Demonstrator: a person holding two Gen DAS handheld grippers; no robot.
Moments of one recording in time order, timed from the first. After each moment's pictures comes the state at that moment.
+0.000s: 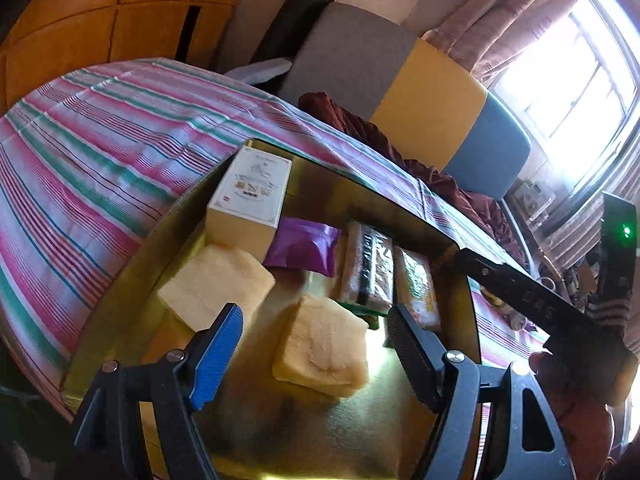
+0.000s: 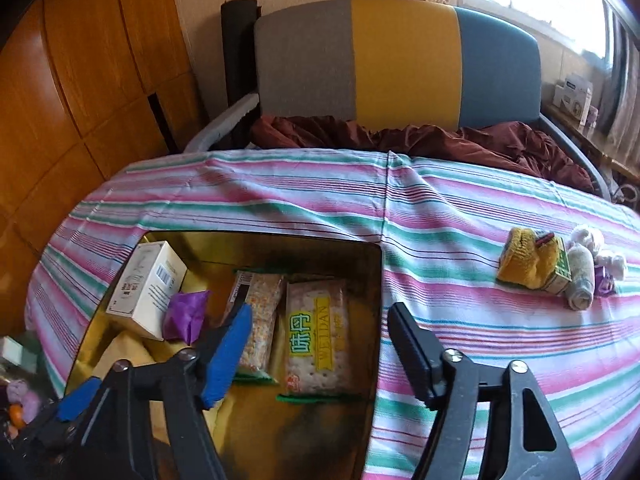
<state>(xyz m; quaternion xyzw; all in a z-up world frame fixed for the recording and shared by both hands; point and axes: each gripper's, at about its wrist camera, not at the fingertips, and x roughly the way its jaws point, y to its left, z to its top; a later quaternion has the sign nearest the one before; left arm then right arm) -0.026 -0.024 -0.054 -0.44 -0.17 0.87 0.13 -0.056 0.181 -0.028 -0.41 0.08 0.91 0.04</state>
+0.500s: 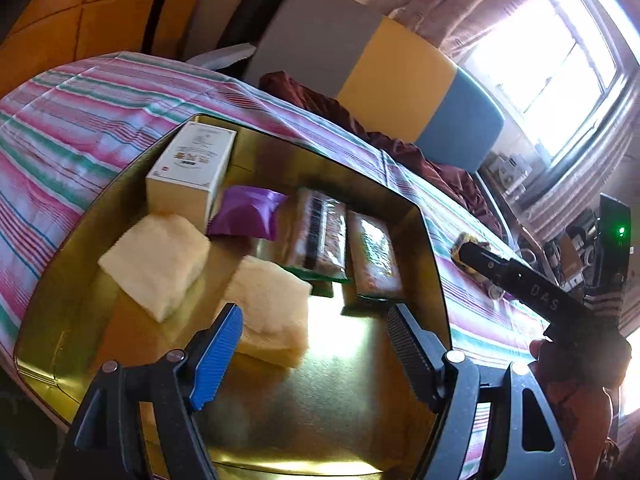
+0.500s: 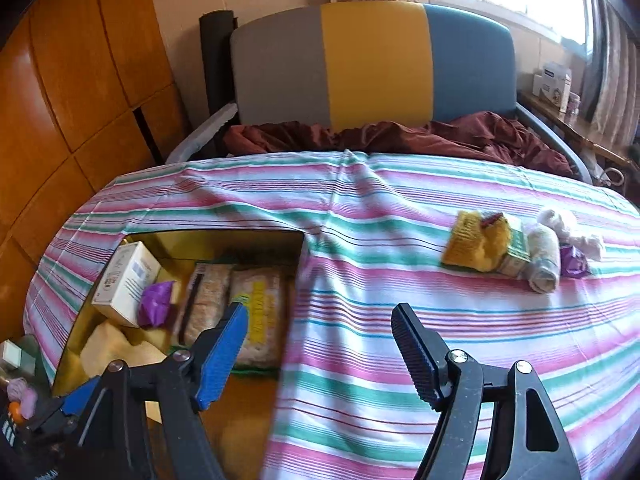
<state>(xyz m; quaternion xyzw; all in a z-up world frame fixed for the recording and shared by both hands) -0.010 0.010 -0.056 -0.45 -0.15 0.86 0.18 -0.019 0.233 -0.027 -0.40 0.09 0.91 0.07</state>
